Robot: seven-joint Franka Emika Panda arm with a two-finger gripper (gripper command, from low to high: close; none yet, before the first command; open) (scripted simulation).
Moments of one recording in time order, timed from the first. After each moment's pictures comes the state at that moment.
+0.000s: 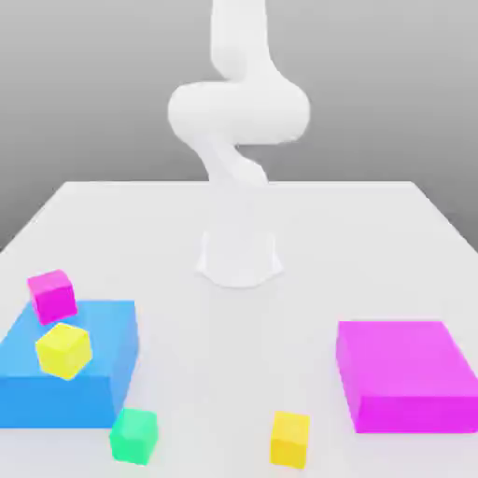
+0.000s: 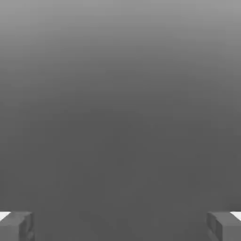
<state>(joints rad) 0.06 -0.72 -0.04 -2.32 0.01 2.33 0.70</state>
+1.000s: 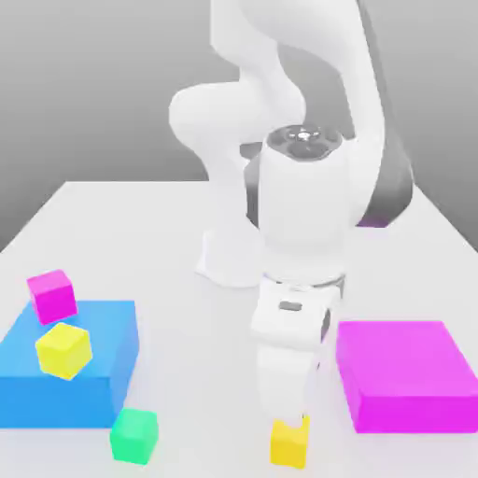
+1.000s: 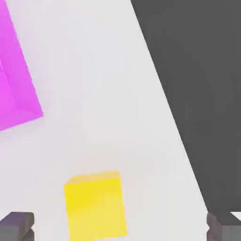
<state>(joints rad) 0.37 0.23 -0.20 -2.53 0.14 2.76 -0.51</state>
